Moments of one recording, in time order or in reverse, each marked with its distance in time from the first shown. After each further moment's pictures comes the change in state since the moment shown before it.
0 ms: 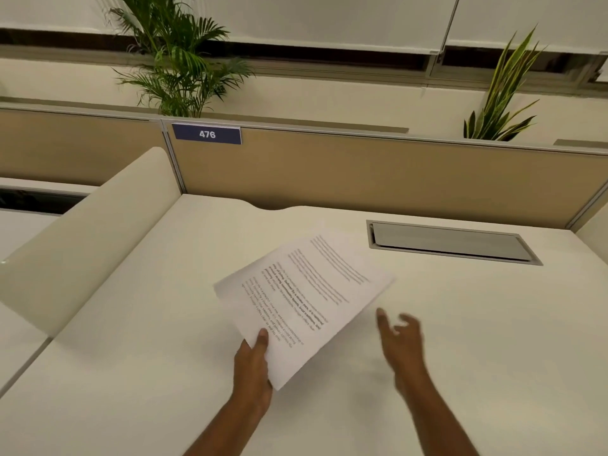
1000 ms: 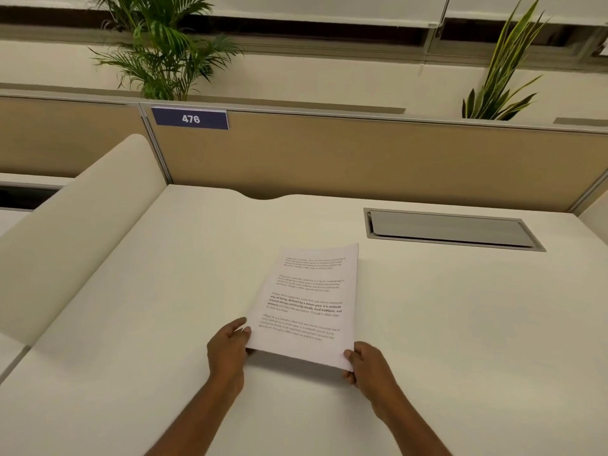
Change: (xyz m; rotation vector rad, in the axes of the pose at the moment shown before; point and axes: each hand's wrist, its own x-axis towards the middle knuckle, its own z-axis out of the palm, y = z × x) left_hand 0.070 0.006 -0.028 0.364 0.230 -0.011; right_hand -0.009 0.039 0.027 -0.237 -0.450 0.094
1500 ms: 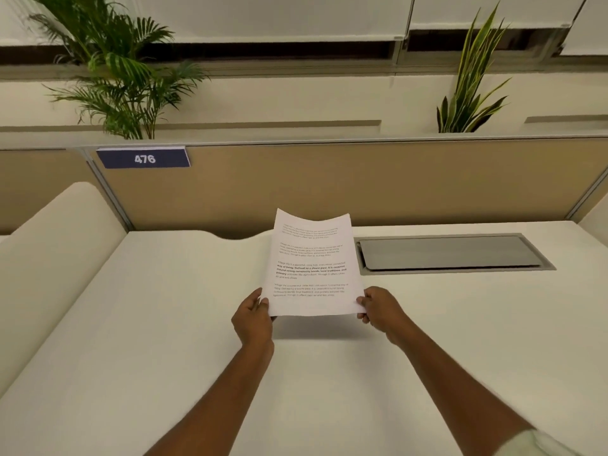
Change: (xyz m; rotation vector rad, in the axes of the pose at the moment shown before) left_hand 0.094 0.069 0.164 -0.086 -0.030 0.158; right_hand 0.178 -0.111 -0.074 -0.126 0.126 -0.082
